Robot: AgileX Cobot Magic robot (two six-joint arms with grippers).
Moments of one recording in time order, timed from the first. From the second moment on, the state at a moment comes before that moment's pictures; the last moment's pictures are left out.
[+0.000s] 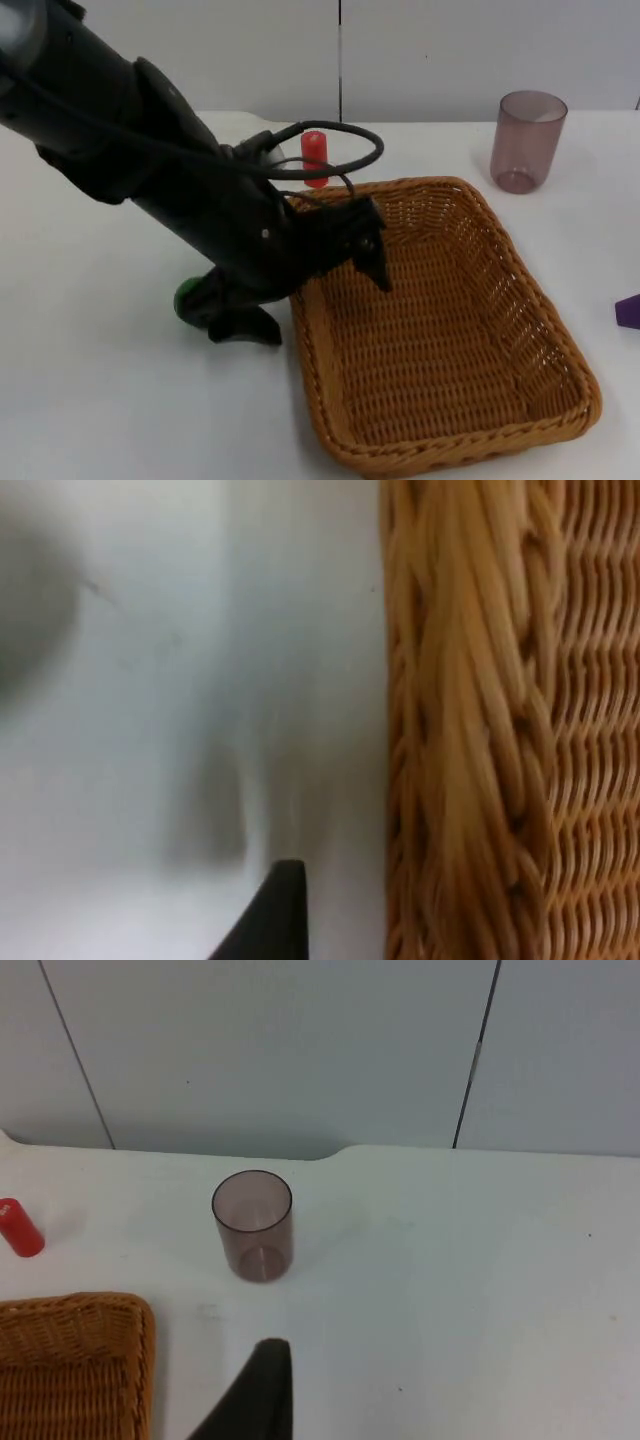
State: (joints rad) right arm 0.07 0.92 -1.06 -0.10 0.74 0.07; left arm -0.53 2.01 -1.02 -1.00 0.31 0.18
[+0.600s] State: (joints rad) right arm 0.07 0.92 -1.06 -0.10 0.74 0.06; left arm -0.54 2.07 -1.02 -1.03 0.25 0.10
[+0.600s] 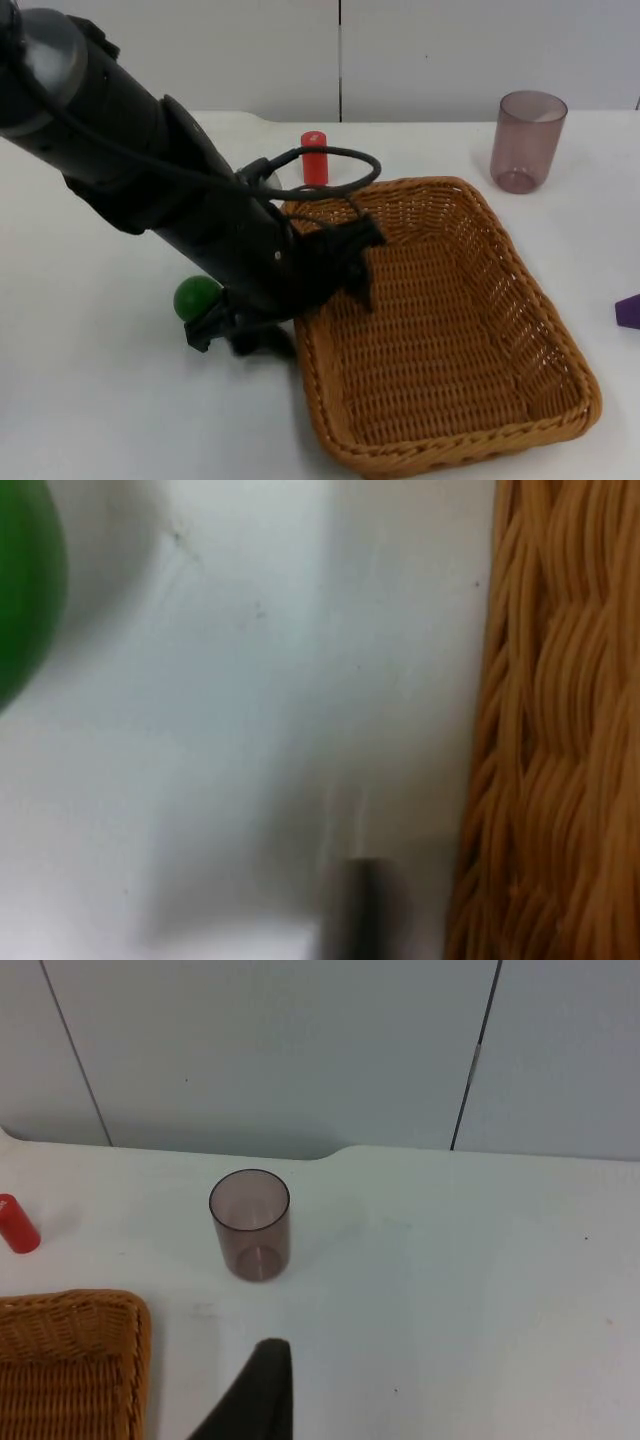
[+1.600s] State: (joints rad) right arm 0.07 0.92 -1.06 -0.10 0.73 0.06; left arm -0.50 1.74 -1.02 -0.83 0.53 0.11
